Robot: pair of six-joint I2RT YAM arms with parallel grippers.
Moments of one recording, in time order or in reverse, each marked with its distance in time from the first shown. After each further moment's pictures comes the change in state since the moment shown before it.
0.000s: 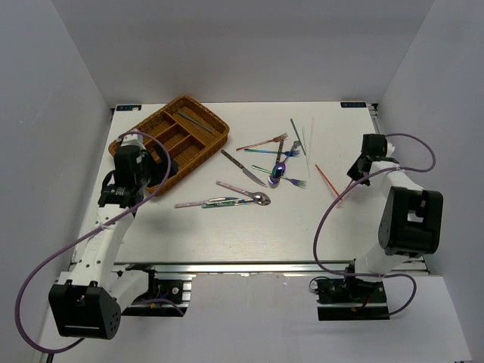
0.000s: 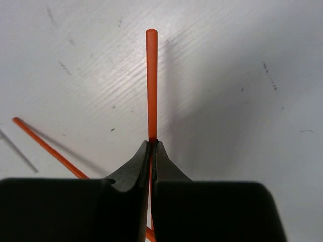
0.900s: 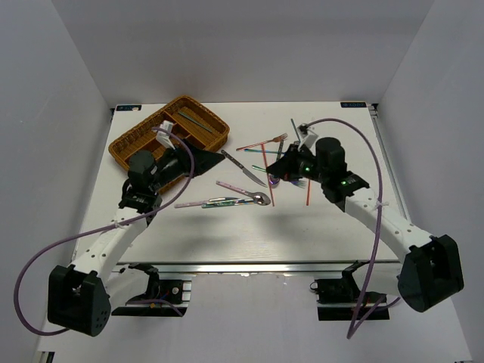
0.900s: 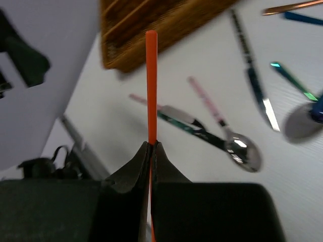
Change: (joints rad) left arm -0.167 0.037 -0.161 0.746 0.578 -0.454; right arm 0.547 -0.425 -0.122 0.318 -0.563 0.053
